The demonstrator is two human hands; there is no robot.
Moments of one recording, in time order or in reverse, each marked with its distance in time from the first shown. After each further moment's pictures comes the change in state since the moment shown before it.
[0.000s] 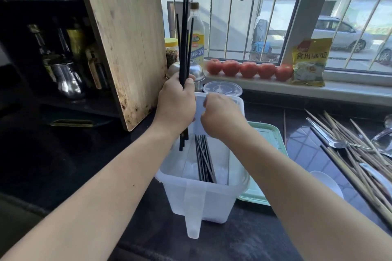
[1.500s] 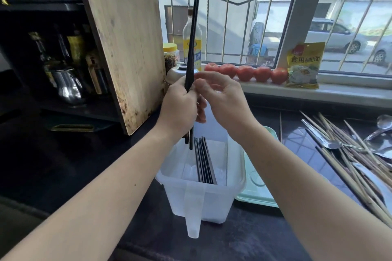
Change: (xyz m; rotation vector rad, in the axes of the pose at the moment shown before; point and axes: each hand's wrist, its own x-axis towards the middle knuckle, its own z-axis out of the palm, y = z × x) left_hand -0.009 0.011 -0.001 -0.170 -0.183 0.023; right_hand -0.003 0.004 -0.021 0.881 0.251 -0.203
